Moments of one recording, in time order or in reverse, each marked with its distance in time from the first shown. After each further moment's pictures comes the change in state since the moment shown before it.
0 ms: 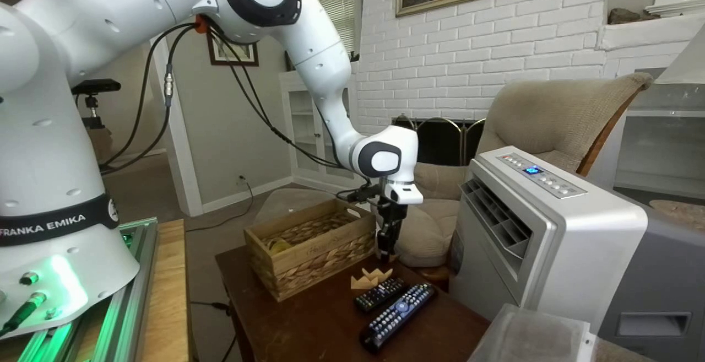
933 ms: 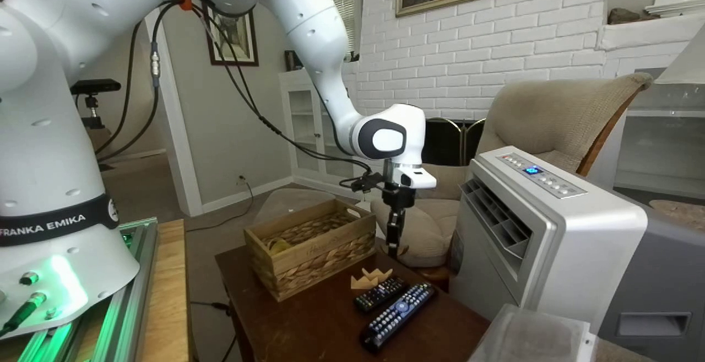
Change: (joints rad) arm -0.012 -0.167 -0.067 -0.168 -0.018 -0.008 -0.215
